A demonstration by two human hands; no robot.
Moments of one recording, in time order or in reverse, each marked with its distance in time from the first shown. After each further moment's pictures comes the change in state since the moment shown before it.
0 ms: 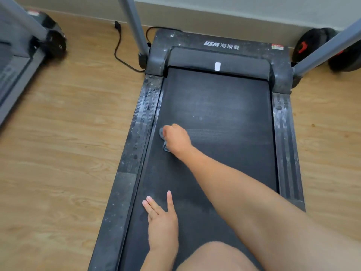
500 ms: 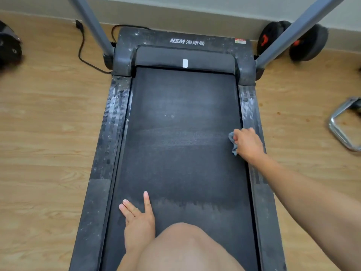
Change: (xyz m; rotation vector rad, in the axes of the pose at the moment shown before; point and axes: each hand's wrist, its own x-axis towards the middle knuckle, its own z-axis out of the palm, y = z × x) left_hand 0.027 0.002 0.029 -0.062 -0.006 -0.082; right_hand -0.132 0.268 -0.093 -0.316 0.129 0.328
